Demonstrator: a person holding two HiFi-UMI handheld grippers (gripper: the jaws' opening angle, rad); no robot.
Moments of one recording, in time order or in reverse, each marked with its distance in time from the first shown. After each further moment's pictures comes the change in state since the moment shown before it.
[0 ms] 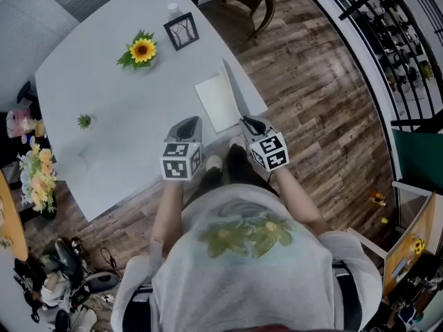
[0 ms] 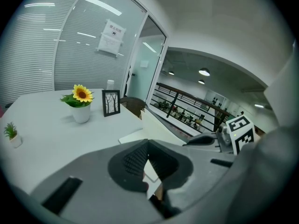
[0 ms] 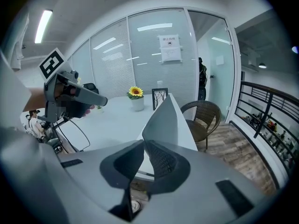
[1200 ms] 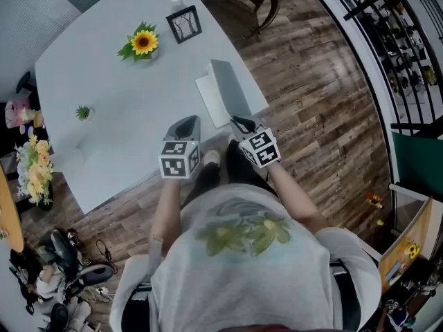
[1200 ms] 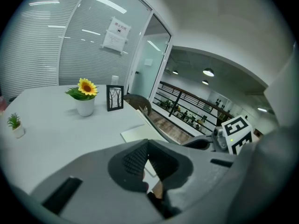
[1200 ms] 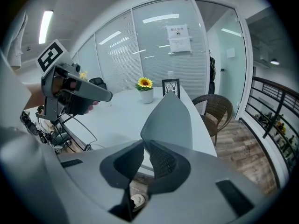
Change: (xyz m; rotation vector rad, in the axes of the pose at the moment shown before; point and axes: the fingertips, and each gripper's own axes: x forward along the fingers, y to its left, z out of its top) left arm -0.002 0.004 -0.018 -0.045 0.018 0.022; right arm 0.024 0.030 -0.016 -0.032 0.081 0.100
